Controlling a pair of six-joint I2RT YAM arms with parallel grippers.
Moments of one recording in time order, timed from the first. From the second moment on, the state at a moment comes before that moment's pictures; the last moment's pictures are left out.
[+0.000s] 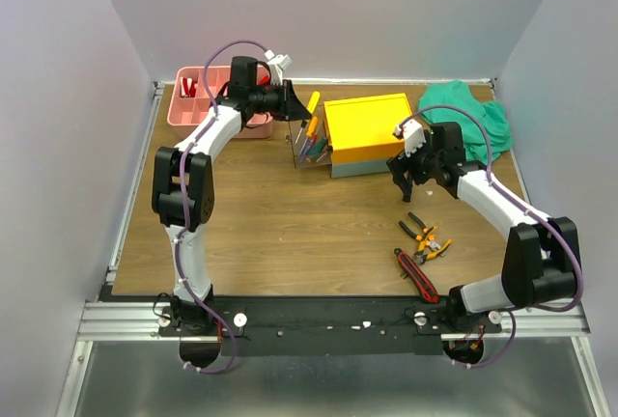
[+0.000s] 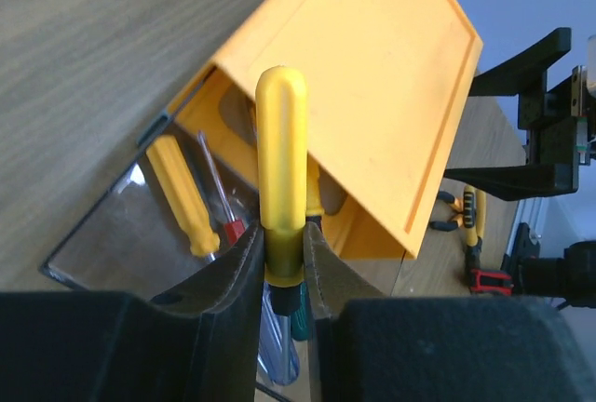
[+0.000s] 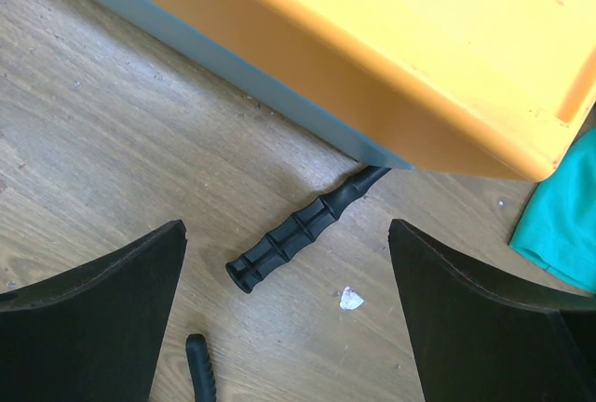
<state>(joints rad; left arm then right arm) -0.22 2.05 1.71 -0.15 0.88 -0.27 0.19 1.43 0.90 -0.23 -0.24 -0.47</state>
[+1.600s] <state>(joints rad) -0.21 1.91 1.43 -0.26 0.69 -0.04 -0.08 1.88 1.50 -0.24 -0.29 -0.26</state>
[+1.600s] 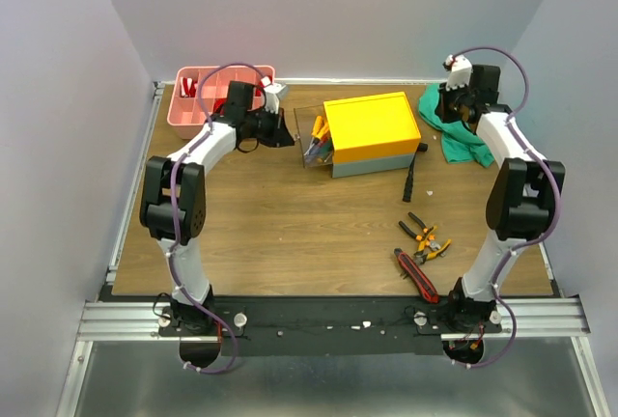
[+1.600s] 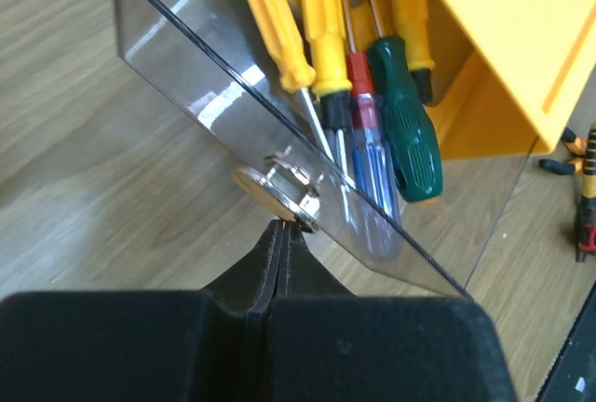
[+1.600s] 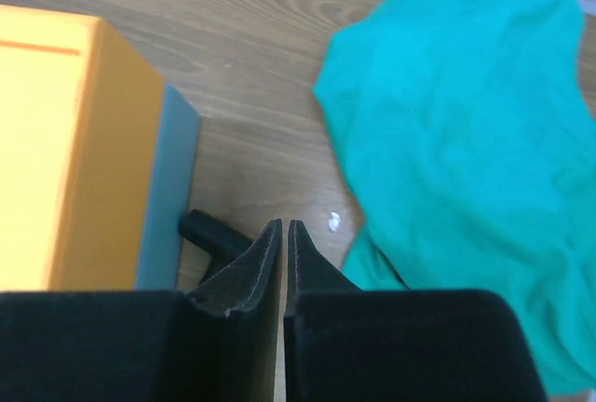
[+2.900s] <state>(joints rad) -0.40 1.87 1.50 -0.44 0.68 0.04 0.03 2.12 1.83 -0.27 -0.29 -0.25</state>
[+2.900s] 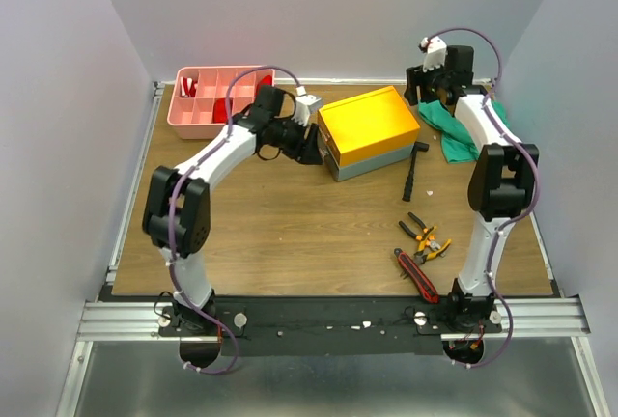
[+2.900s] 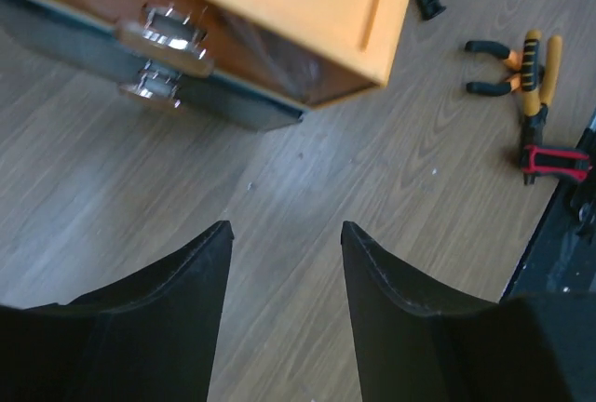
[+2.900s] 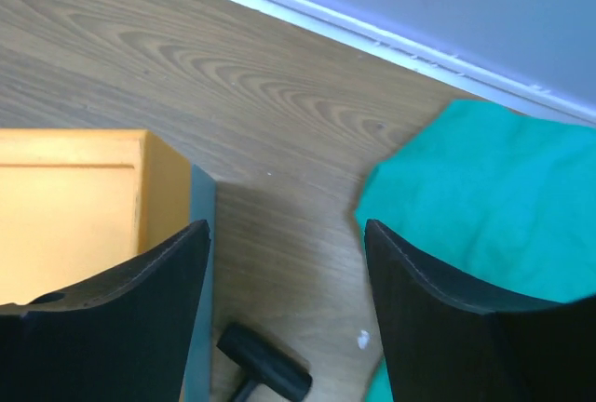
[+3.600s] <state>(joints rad) -0.38 2.06 1.60 -0.38 0.36 -0.37 0.09 1.76 1.52 -0.24 -0.22 -0.27</state>
